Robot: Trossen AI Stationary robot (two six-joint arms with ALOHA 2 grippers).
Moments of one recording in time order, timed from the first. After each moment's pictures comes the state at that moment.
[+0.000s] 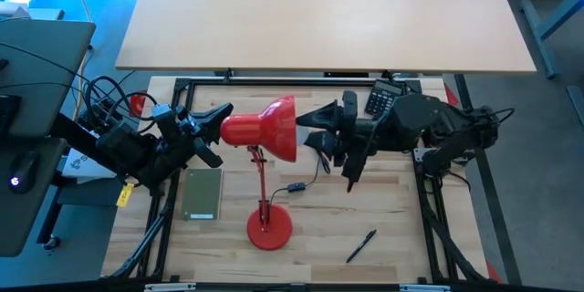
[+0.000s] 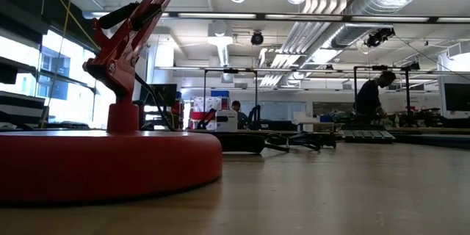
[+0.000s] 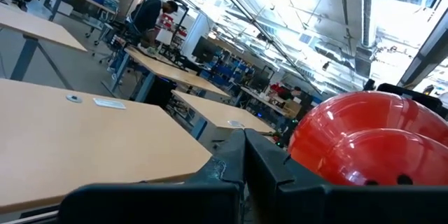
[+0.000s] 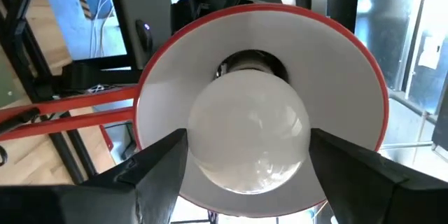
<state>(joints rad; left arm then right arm) -0.65 1.29 1.39 0.69 -1.33 0.21 0.33 1.62 2.08 -0.46 0.36 -1.45</state>
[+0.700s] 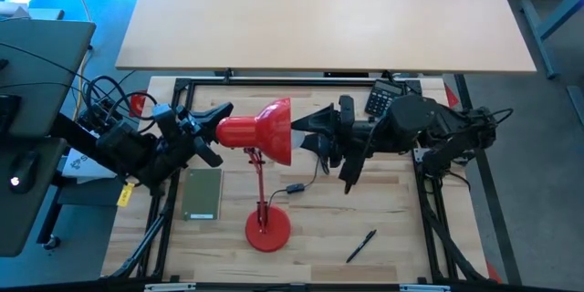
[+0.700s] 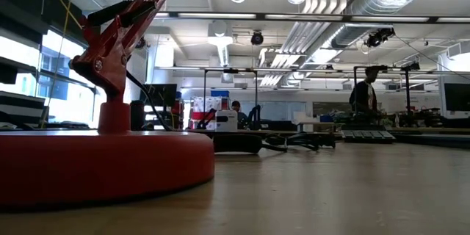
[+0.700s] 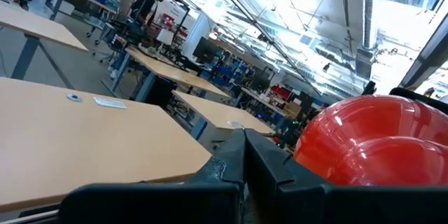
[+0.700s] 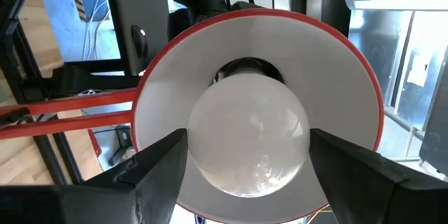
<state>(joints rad) -0.64 1.29 1.39 0.69 -1.33 0.20 0.33 1.64 2.08 -0.42 0.33 -1.51</state>
